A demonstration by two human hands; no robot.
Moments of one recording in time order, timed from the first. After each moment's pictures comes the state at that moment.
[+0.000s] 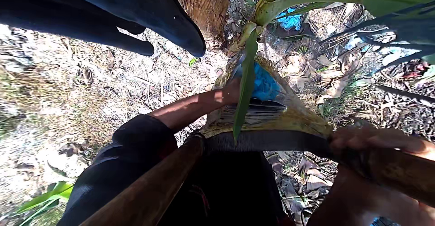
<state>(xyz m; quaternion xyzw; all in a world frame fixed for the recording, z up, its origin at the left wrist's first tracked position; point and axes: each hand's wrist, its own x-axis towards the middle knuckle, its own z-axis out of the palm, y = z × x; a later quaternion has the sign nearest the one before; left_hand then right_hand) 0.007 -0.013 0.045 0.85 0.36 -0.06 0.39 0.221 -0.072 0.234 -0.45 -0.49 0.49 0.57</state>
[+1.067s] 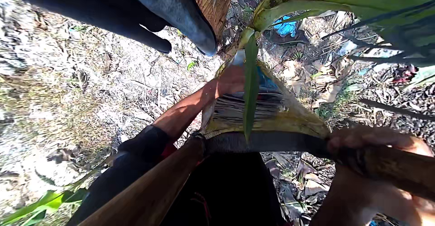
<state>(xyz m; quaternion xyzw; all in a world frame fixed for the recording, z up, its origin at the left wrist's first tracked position) -0.003 0.044 0.162 0.76 0.43 -0.21 0.44 0.218 -0.071 0.237 -0.44 -0.47 0.50 0.58</state>
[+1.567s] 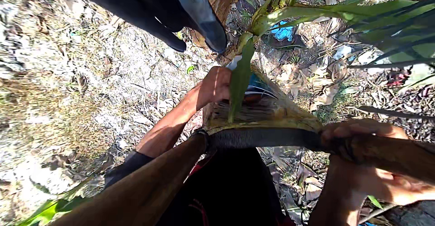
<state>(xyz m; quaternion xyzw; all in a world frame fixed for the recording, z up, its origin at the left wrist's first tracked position) -0.059 -0.002 0.113 0.78 0.38 0.31 0.39 0.214 -0.072 0.235 -0.45 -0.47 0.45 0.61</state>
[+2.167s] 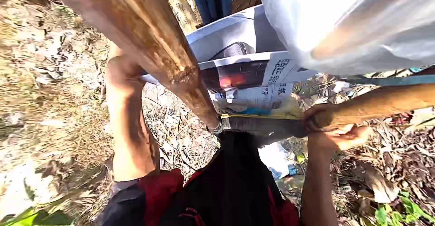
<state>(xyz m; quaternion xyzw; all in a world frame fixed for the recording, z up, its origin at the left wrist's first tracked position) -0.192 -0.042 0.300 0.60 0.44 0.54 0.40 0.206 -0.074 0.233 -0.46 -0.37 0.44 0.68</state>
